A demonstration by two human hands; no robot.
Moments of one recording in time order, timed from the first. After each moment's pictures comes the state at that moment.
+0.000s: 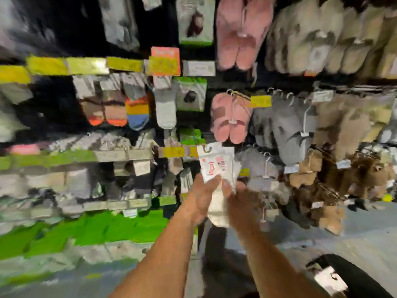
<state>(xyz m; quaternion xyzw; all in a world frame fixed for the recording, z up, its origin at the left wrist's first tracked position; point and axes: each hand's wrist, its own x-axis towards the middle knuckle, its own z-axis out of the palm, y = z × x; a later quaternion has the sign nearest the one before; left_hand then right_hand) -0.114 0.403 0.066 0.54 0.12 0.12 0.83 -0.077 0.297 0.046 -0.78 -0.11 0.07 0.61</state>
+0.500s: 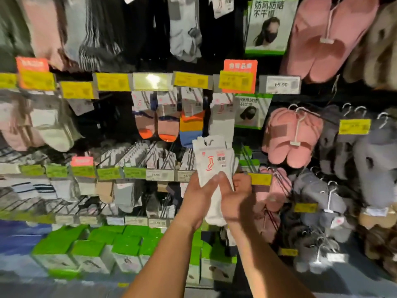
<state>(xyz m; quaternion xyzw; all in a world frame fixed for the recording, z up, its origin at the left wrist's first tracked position) -0.111 0.597 0.067 0.56 0.19 0.27 0.76 -0.062 0.513 0.080 -0.72 -0.17 0.01 0.67</state>
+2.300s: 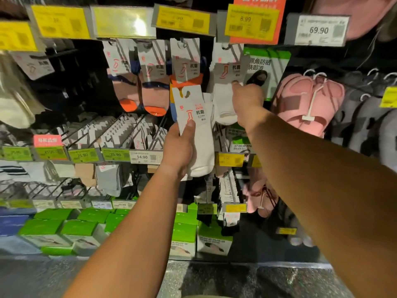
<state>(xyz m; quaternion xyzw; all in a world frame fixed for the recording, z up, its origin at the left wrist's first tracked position) -0.047 0.688 0.078 0.61 0.26 0.35 0.66 0.126 0.629 0.161 -0.86 -0.16 -0.01 0.48</state>
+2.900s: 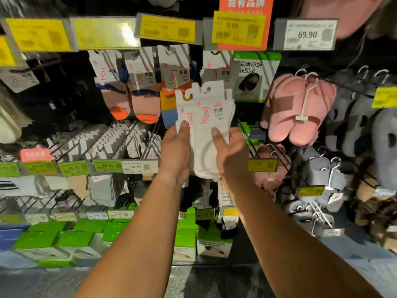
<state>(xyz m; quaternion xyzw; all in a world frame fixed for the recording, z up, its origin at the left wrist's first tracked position) -0.034 0.672 0.101 0.50 0.23 0.35 0.76 0.027 0.581 0.089 -0.69 -0.21 0.02 0.70</state>
